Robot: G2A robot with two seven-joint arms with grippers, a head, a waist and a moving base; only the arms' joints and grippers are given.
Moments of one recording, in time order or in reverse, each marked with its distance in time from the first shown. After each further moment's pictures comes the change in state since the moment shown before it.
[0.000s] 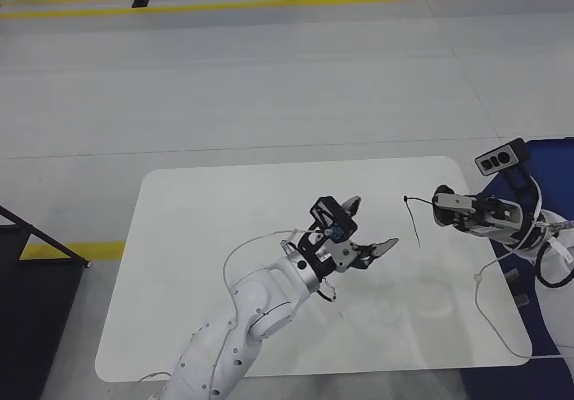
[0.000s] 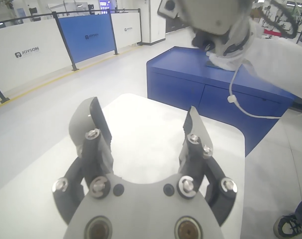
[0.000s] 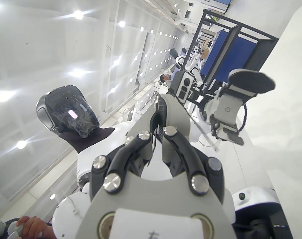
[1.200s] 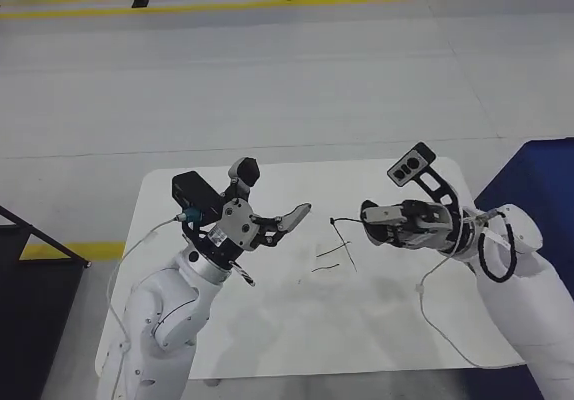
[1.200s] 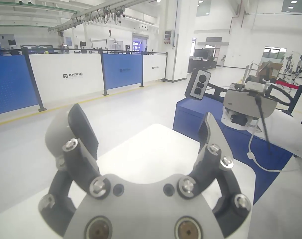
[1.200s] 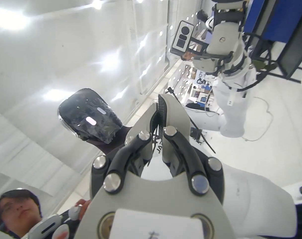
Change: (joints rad) left arm 0.200 0.067 -0.376 -0.363 -0.161 -0.140 0.000; right arm 0.137 -0.057 -0.353 -0.110 0.192 0.219 -0.148
